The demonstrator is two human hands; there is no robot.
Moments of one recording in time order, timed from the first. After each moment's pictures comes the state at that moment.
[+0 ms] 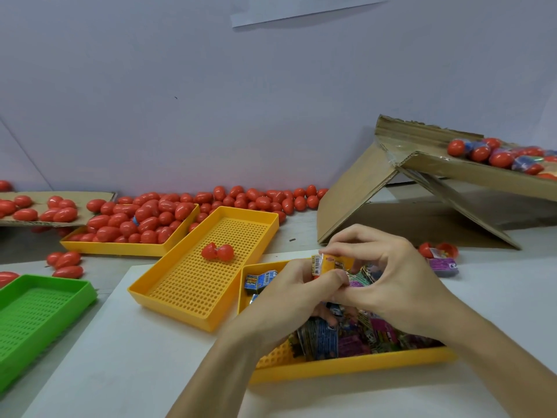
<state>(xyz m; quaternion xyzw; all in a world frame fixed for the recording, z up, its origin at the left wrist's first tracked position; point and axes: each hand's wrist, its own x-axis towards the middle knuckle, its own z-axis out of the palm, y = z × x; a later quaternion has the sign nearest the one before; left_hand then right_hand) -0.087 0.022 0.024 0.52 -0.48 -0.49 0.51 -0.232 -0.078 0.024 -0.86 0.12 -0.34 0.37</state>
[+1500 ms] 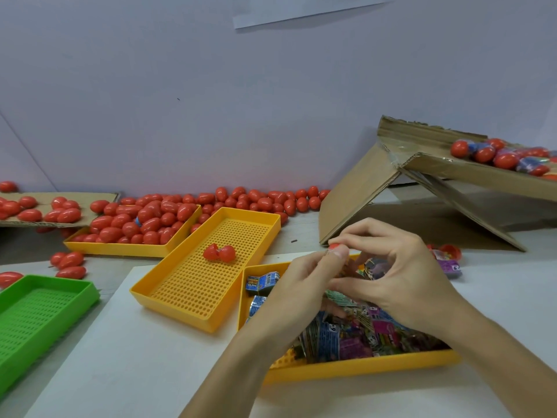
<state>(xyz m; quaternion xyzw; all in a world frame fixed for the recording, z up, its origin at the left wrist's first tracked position) -0.094 0.016 0.021 0.51 -0.47 -0.45 0.56 -0.231 -0.081 0.026 -0.84 0.12 -0.39 0.34</state>
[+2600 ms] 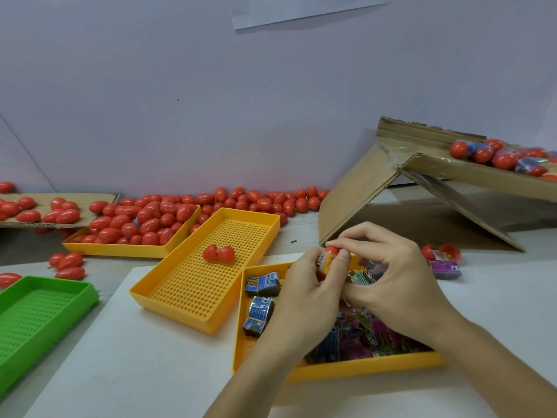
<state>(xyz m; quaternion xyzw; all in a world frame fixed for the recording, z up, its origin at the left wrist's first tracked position) -0.107 0.011 0.010 0.60 -0.50 -0.29 0.56 -0.227 -0.079 0.015 -0.85 0.13 -0.43 0.28</state>
